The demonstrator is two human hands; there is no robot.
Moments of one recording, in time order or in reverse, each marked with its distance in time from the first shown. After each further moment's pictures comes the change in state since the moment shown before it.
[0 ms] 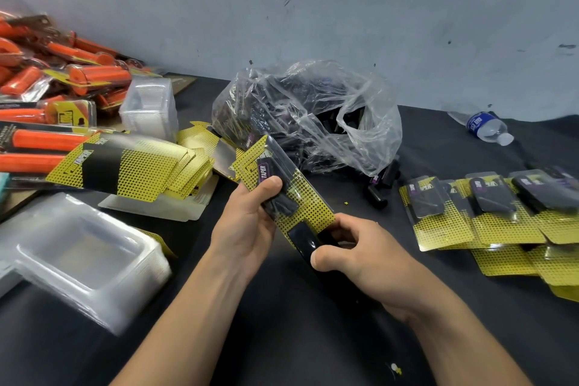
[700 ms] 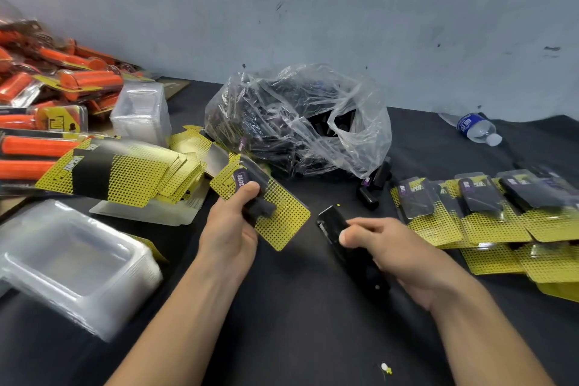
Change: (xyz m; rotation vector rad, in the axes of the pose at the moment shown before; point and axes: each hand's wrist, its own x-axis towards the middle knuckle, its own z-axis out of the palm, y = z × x) left_hand 0.012 -0.004 -0.005 -0.047 0.286 -0.036; right_hand 0.002 0.007 -0.038 0.108 -0.002 0.192
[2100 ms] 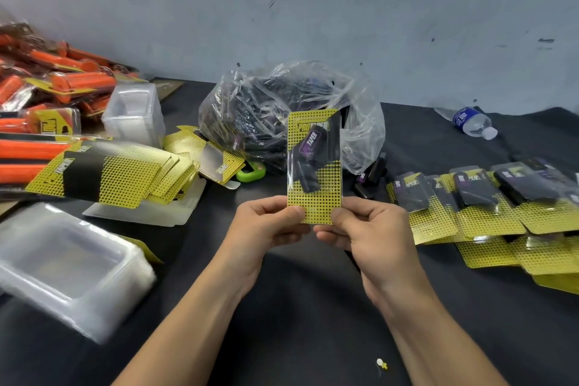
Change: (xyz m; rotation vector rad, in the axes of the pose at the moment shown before) left_hand -0.025 -0.010 0.001 0.549 -0.443 -0.024; right_hand 0.006 -0.005 0.041 0.514 0.369 -0.273
